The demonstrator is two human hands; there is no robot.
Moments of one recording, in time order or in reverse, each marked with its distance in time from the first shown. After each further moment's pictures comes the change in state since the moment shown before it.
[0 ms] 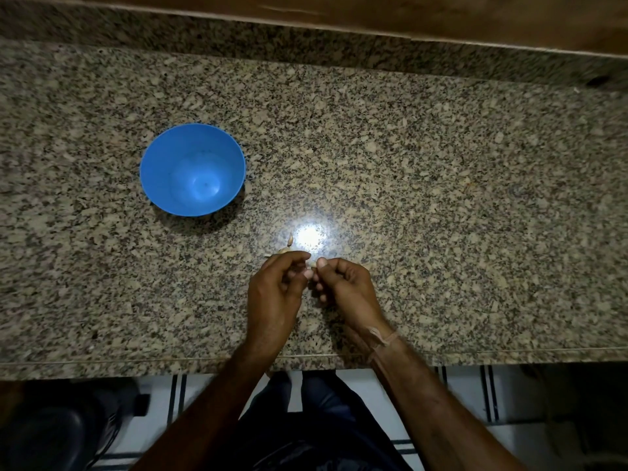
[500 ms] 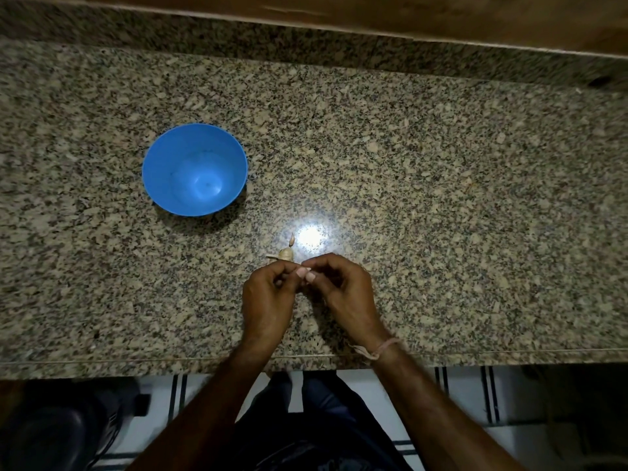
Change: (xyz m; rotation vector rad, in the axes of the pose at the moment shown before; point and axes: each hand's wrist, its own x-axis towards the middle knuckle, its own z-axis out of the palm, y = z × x) left_hand 0.001 -0.009 -0.002 -0.092 -0.001 -0.220; right_hand -0.004 -0.002 -0.001 -0.358 -0.061 -0.381
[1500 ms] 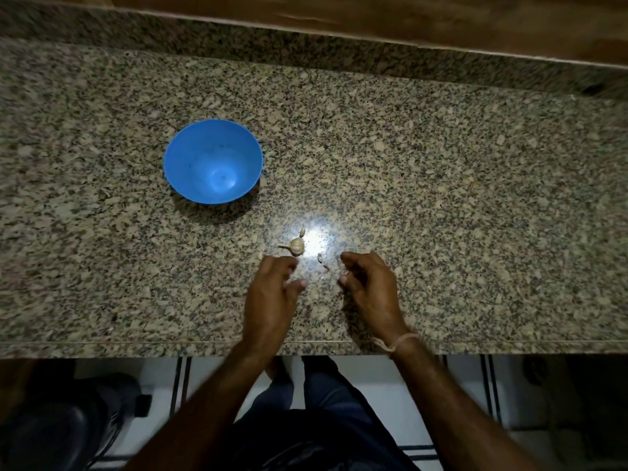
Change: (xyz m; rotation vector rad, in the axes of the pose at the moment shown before) left_hand -0.018 -0.028 -0.018 0.303 0.031 0.286; right_hand -0.016 0.031 -0.020 -0.299 0.130 0.003
